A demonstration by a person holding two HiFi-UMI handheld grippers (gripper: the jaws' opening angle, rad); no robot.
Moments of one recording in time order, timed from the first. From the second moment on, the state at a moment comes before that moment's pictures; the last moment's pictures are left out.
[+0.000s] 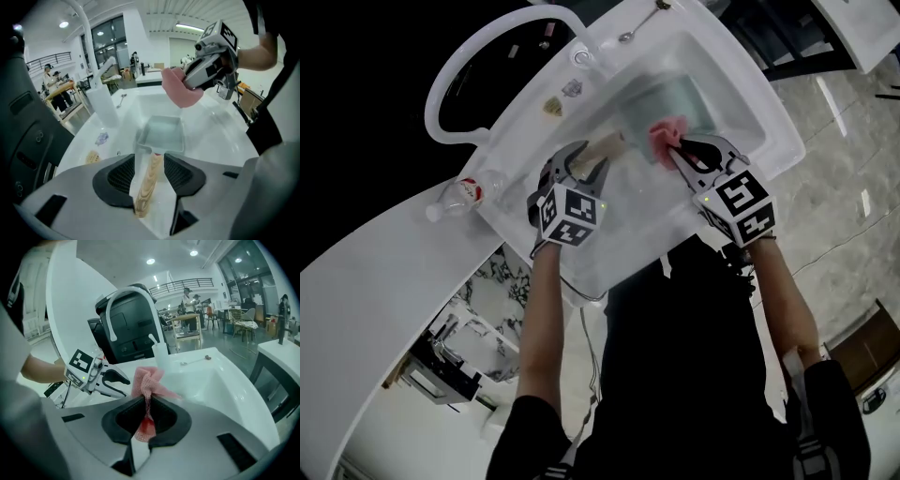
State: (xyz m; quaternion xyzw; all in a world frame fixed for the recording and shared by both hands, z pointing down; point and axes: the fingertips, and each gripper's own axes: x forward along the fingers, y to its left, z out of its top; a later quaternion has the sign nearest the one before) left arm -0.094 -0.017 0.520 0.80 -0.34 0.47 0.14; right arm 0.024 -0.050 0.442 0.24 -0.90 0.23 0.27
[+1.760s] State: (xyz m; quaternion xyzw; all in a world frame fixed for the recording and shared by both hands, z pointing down) left arm -0.102 -0.011 0.619 0.76 -0.26 0.59 0.10; right arm -0.065 -0.103 0.655 0.20 -0.84 0.37 0.35
